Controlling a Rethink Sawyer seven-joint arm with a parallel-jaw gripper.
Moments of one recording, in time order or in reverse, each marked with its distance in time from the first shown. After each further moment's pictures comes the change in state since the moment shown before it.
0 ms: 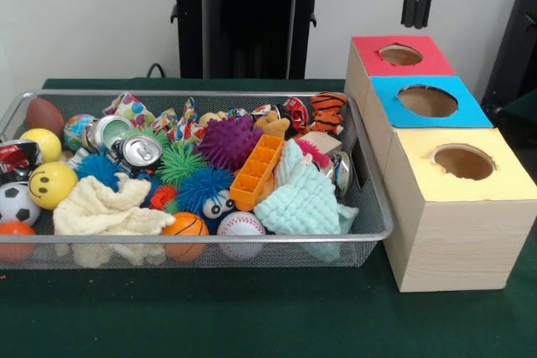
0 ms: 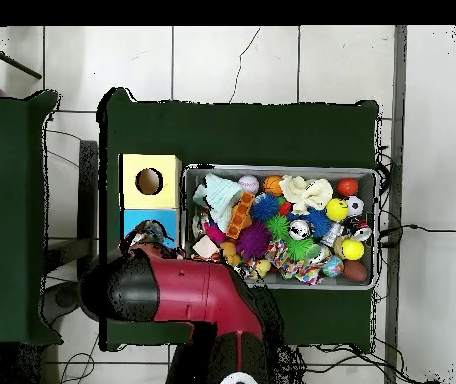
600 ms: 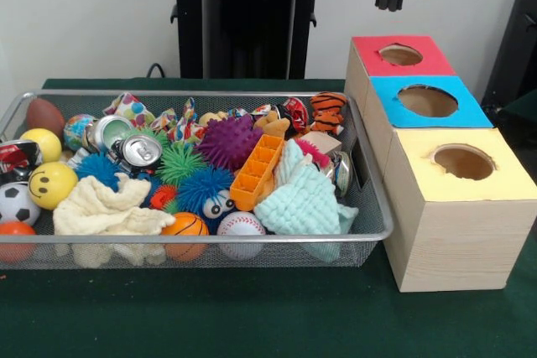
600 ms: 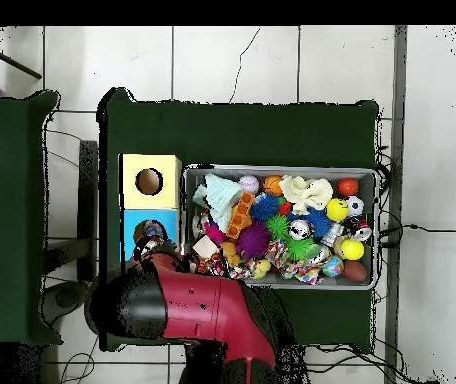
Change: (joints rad) arm 0.031 -0.043 -0.086 0.018 -0.035 -0.001 0.000
